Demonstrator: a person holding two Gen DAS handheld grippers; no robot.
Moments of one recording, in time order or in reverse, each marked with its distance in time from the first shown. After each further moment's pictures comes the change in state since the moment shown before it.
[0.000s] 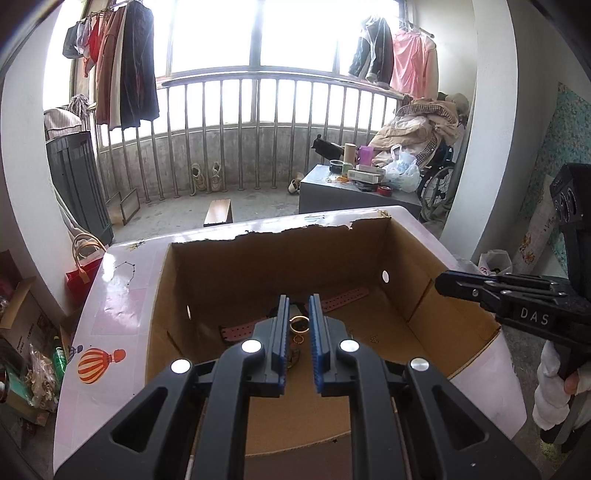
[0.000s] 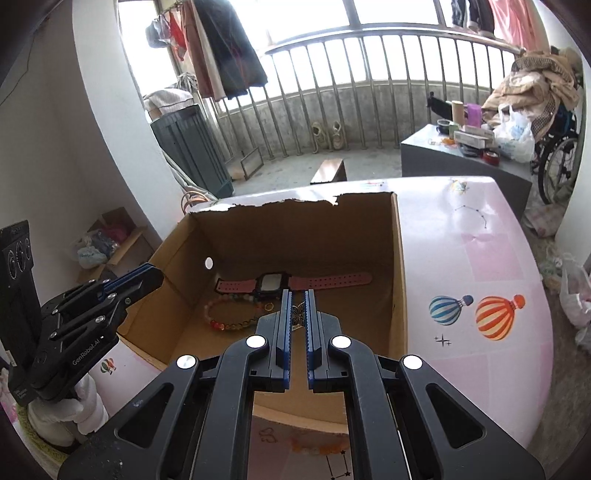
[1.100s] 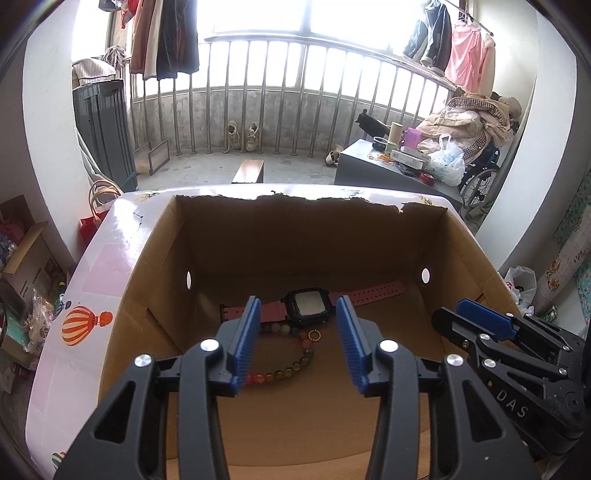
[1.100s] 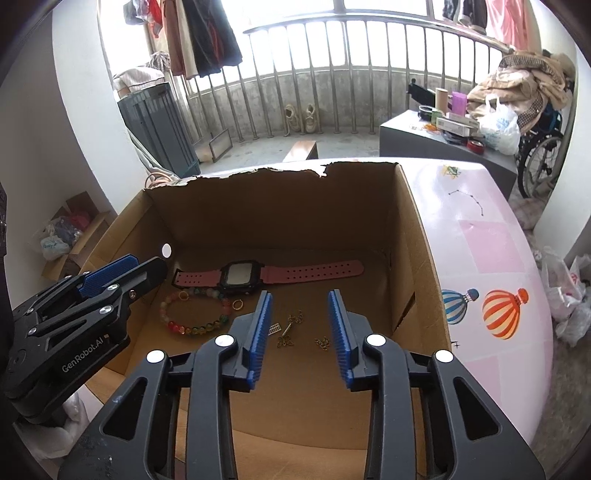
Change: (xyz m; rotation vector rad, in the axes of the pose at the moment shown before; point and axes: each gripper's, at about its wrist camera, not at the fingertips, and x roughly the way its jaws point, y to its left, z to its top) left arm 0.049 0.010 0.000 -0.170 0.114 0.107; right arm 0.035 0.016 -0.003 -0.014 0.020 -0.130
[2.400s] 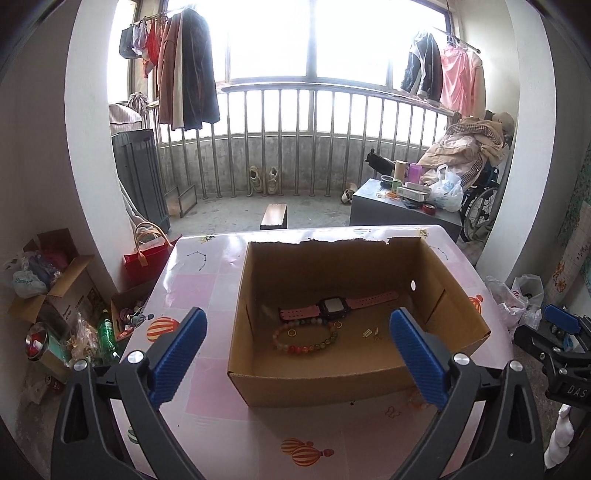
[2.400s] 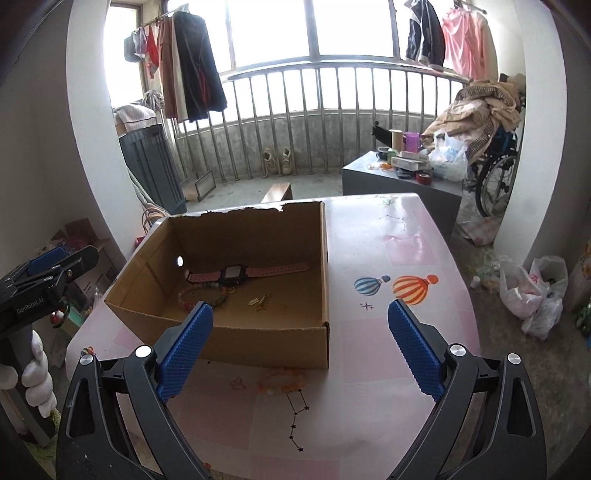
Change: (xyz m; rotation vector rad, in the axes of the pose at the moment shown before) left arm -0.150 0.011 -0.024 0.060 -0.155 0.098; right arm -0.139 -0.022 -0.059 0.033 -0.158 -0.093
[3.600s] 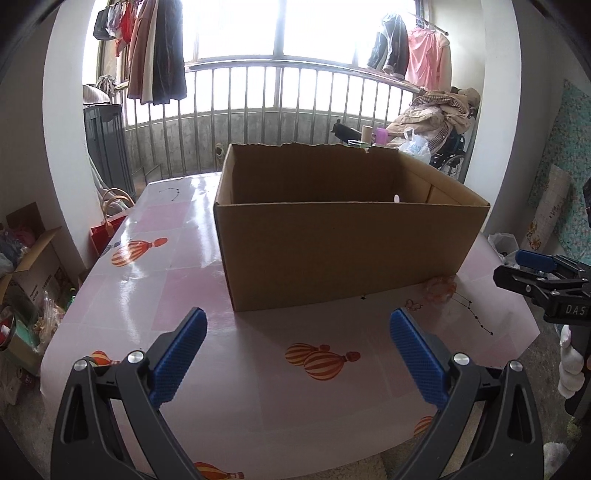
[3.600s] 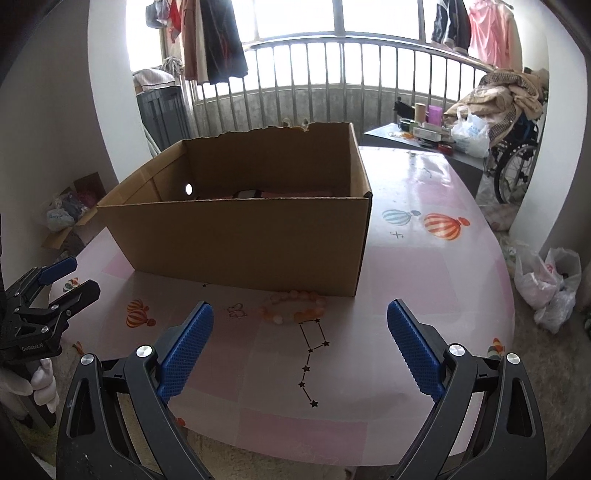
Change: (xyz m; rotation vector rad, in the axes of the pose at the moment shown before) left arm 0.025 0.028 -0.129 0.053 0.042 -0.177; right arm 0.035 0.019 -0.078 -0.105 0.061 0.068
